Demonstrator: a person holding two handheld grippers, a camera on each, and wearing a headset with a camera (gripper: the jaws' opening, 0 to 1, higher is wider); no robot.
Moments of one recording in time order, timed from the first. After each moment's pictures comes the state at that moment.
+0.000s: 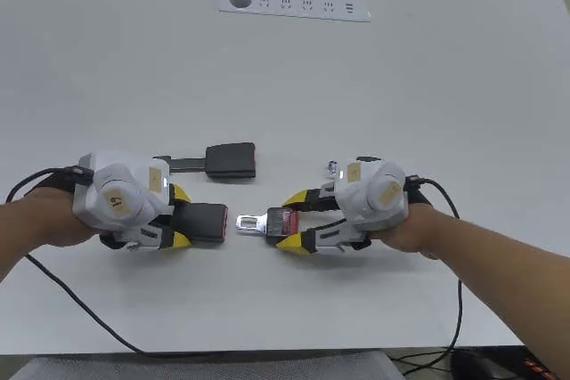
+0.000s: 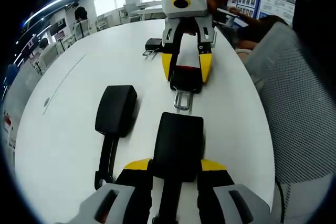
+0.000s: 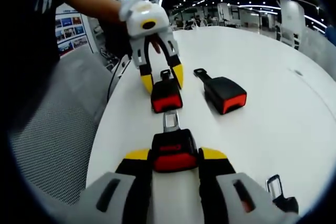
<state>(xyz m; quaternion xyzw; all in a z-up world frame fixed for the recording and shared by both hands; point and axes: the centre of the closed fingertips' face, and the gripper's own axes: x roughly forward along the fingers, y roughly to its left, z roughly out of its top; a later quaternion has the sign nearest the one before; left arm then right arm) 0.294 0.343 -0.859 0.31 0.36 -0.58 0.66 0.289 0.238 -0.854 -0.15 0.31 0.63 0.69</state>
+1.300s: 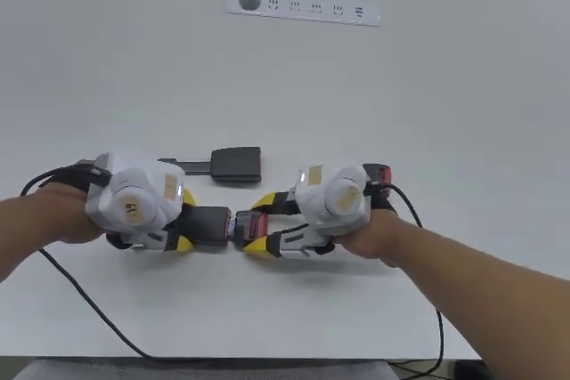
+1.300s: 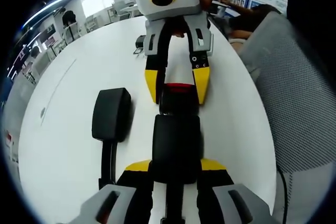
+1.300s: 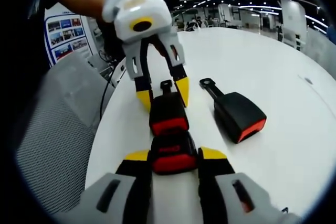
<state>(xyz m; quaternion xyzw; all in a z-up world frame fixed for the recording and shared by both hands) 0.292 0.344 -0.855 0.35 0.36 -0.60 0.63 0.294 0.285 -0.856 -0.15 0.32 0.64 0.69</state>
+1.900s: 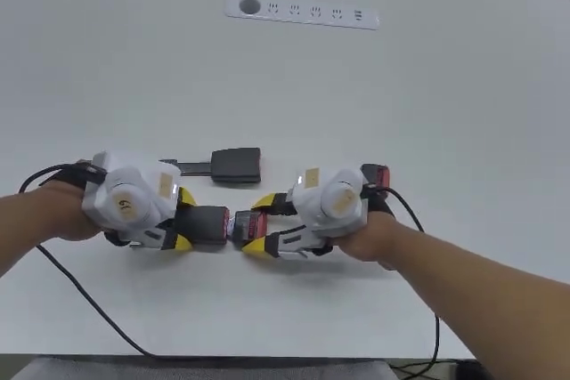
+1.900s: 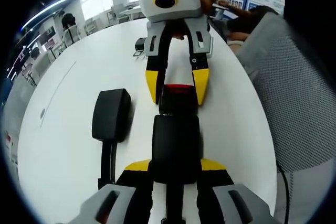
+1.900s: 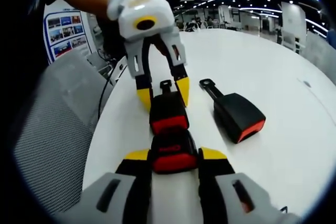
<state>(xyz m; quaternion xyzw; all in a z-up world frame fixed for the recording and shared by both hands) 0.293 0.343 -0.855 0.34 0.35 -0.61 0.63 0.292 0.281 -0.856 -0.16 0.30 0.63 0.69</state>
